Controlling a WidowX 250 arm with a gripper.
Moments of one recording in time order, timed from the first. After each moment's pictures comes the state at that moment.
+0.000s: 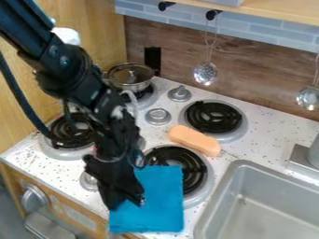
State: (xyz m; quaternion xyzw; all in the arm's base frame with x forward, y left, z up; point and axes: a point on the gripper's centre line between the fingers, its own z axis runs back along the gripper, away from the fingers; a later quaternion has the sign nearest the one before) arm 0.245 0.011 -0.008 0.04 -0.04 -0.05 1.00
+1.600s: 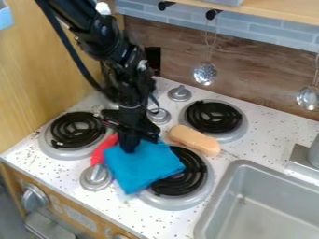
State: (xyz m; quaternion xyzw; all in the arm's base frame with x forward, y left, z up) arm 0.345 0.048 0.004 0.07 -0.07 0.07 0.99
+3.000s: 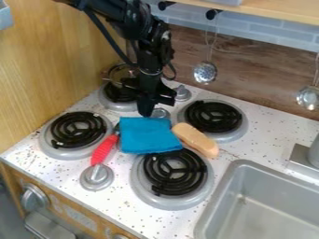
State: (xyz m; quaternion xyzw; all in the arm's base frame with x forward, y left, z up) arm 0.427 0.065 0.021 0.09 -0.10 0.13 0.98
